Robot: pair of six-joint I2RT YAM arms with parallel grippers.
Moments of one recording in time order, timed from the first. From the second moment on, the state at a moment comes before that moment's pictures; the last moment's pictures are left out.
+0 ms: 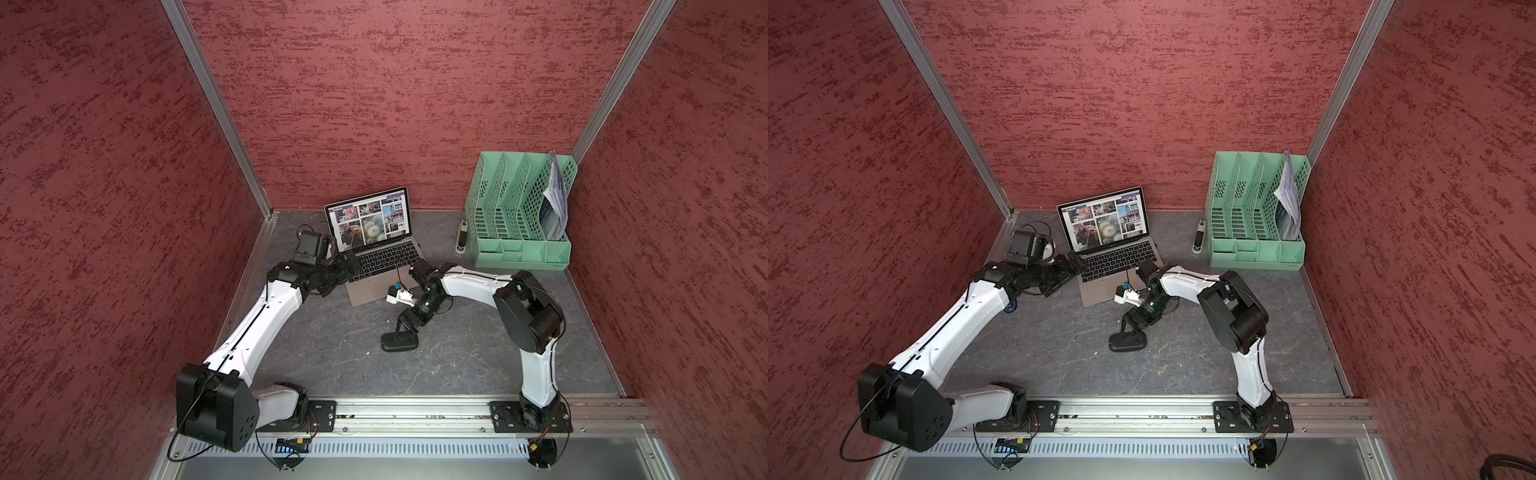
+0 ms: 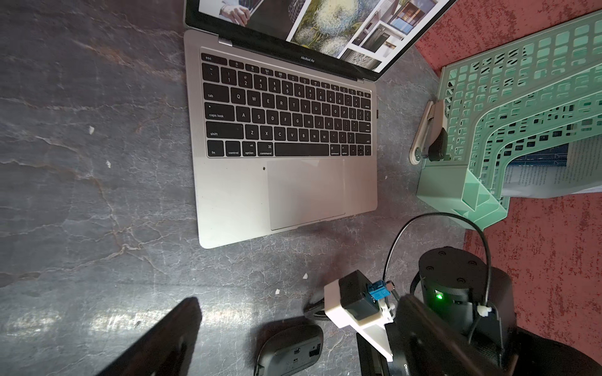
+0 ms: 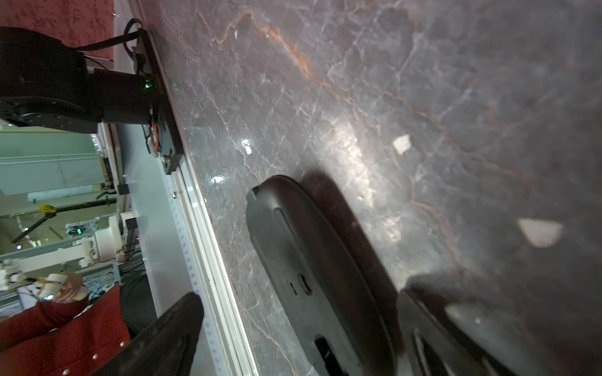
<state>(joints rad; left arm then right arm) -0.24 1.25 1.07 -0.70 0.23 -0.76 0.66 2.00 1.32 -0.79 -0.77 -0.17</state>
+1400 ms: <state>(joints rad) -0.01 1.94 1.50 -0.62 -0.26 -1.10 0.37 2.54 2.35 -0.84 -0.13 0.16</state>
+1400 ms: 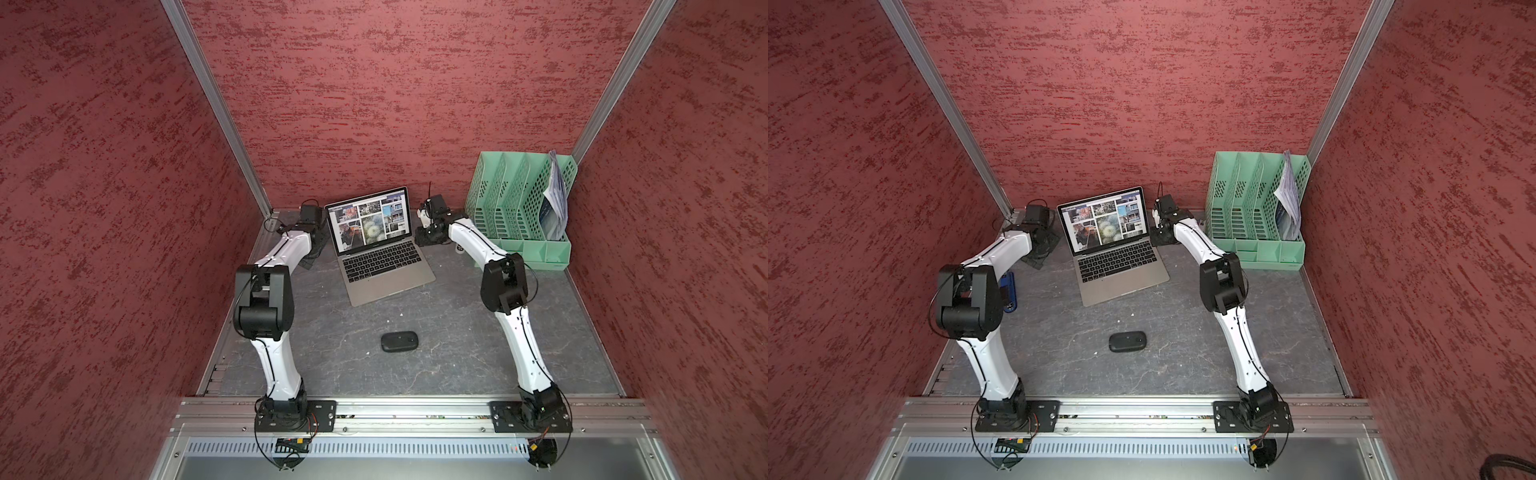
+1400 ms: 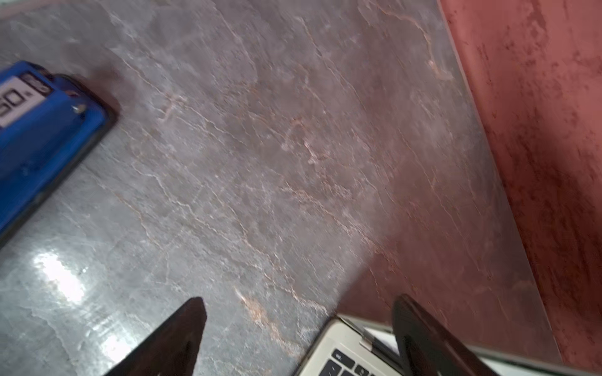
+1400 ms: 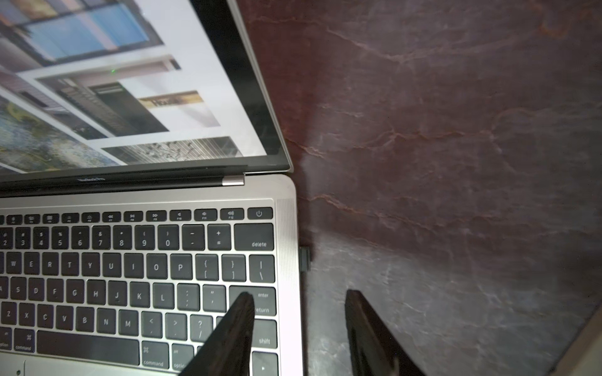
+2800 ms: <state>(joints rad) -0.12 2.21 1.76 -0.70 -0.19 -1.04 0.48 2.22 1.74 -0.82 0.08 0.17</state>
